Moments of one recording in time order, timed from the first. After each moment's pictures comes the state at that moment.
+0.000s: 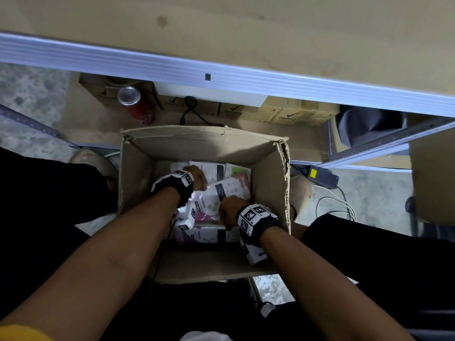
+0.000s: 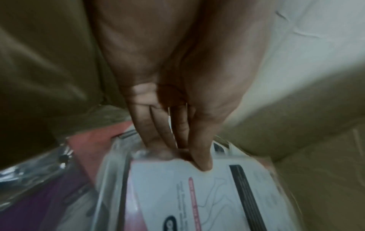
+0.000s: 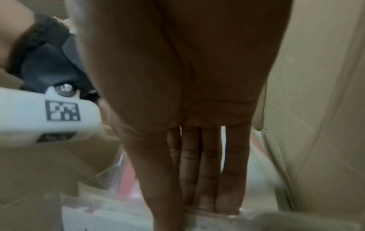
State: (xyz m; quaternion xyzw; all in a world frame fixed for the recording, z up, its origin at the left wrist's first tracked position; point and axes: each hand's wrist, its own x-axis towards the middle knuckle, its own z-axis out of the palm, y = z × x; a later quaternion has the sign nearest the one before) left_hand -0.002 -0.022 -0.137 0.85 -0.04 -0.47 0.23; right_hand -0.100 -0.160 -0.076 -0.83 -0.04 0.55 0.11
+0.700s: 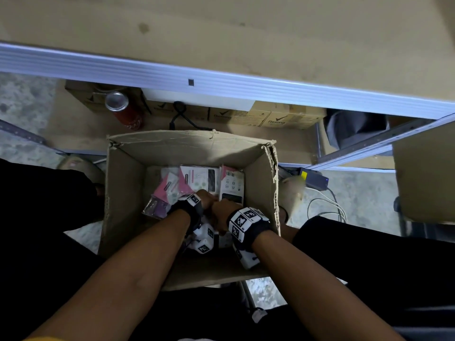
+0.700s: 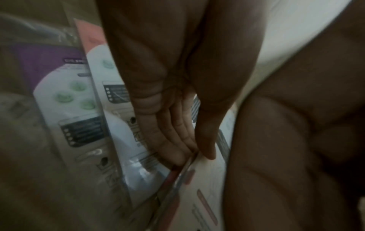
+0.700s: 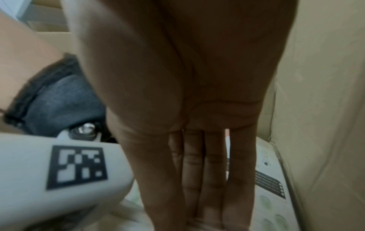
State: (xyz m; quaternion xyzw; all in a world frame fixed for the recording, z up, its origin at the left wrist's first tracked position) left_hand -0.055 -0.072 -0.159 0.81 -0.03 -0.52 0.25; right_hand -0.102 -0.164 -0.078 -0.85 -0.03 0.52 0.12
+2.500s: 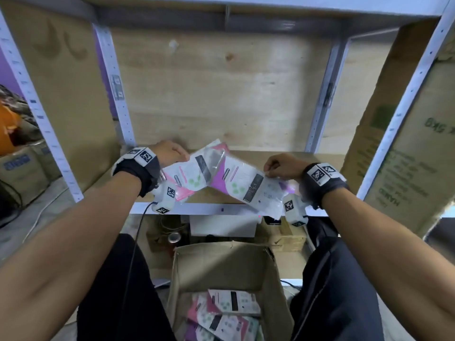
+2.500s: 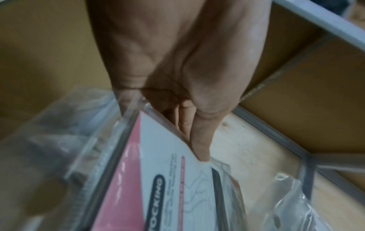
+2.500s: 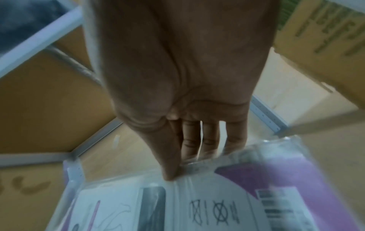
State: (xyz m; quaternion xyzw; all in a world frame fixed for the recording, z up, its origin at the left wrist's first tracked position) left_hand 0.067 0.081 0.352 0.92 -0.16 -0.04 0.36; right_hand -0.047 -0.255 0.344 -0.96 -0.02 0.00 0.28
